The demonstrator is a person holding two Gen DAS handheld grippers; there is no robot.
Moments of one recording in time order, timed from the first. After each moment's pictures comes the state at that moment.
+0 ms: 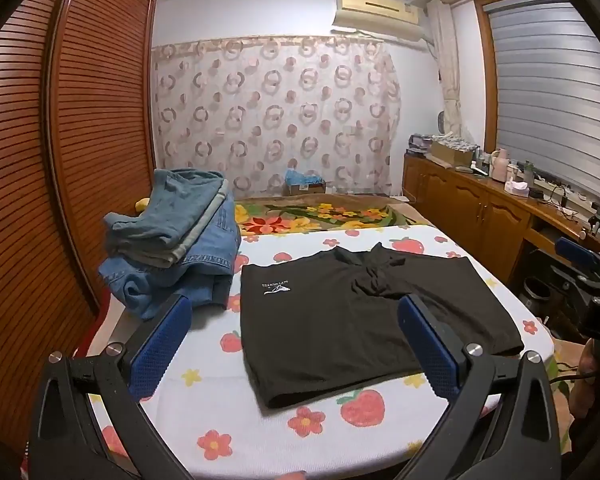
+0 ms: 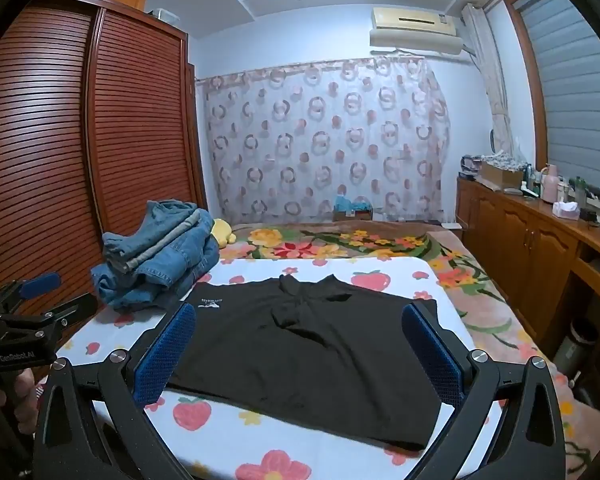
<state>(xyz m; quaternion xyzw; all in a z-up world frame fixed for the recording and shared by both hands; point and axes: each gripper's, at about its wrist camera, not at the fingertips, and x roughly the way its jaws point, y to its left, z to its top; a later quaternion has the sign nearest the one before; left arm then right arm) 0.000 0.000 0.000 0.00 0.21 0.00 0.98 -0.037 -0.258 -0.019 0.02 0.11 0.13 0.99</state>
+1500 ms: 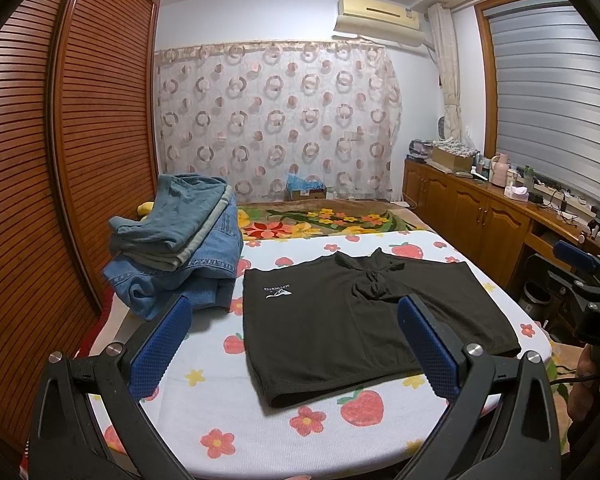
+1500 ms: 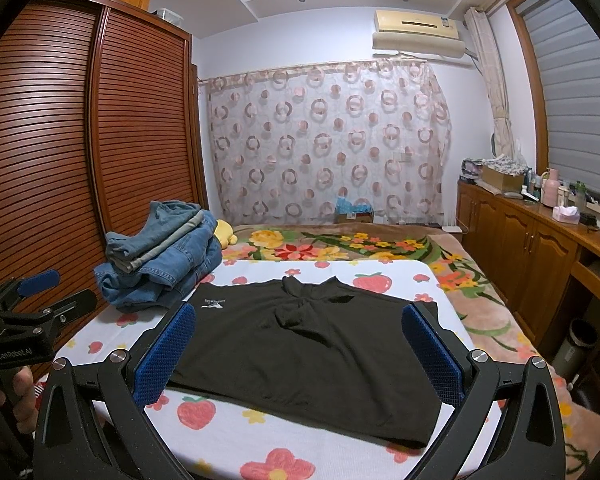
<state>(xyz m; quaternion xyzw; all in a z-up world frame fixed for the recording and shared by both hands) 0.000 0.000 0.000 0.00 0.20 0.00 0.98 -0.041 -0.259 -0.018 0.01 0.11 0.13 0.99</state>
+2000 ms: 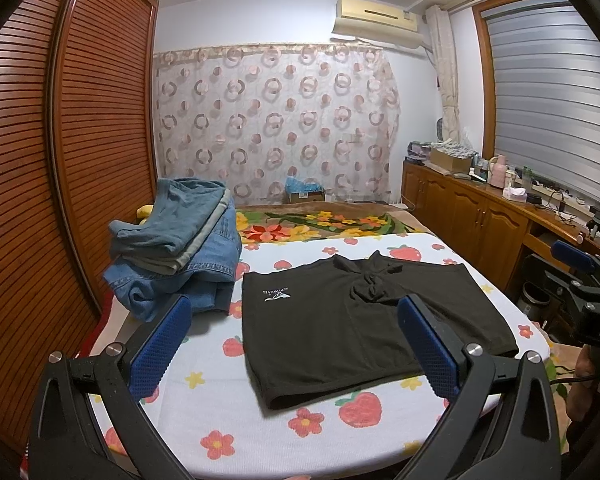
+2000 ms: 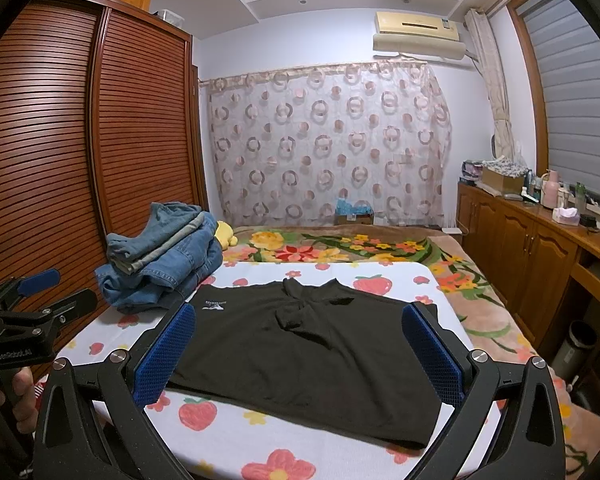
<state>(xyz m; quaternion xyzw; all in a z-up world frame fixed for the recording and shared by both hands) 0.000 0.000 0.000 0.00 0.20 0.00 0.98 -0.040 -0.258 -0.016 0.01 0.11 0.13 0.99</state>
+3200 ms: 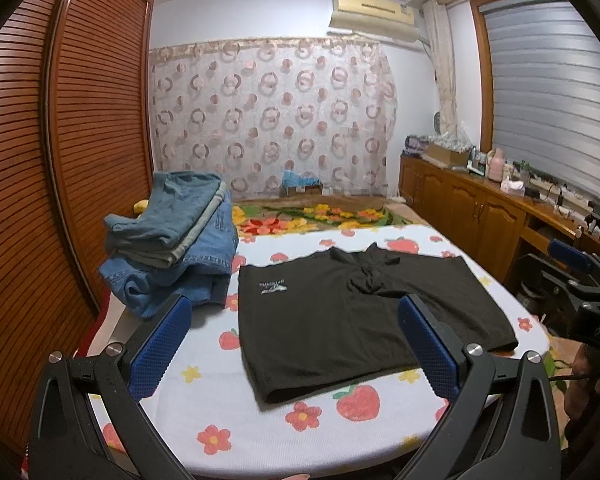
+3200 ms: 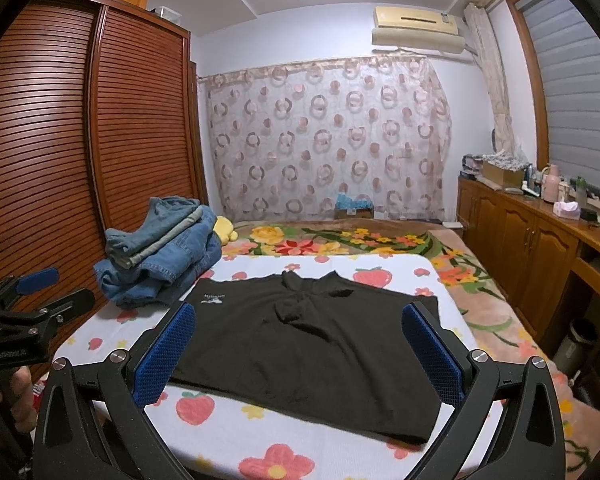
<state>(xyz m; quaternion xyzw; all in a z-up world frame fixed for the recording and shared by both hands) -0.006 -0.015 0.019 0.00 0.21 0.00 0.98 -0.039 -0.259 -0.019 0.01 0.12 0.13 0.98</state>
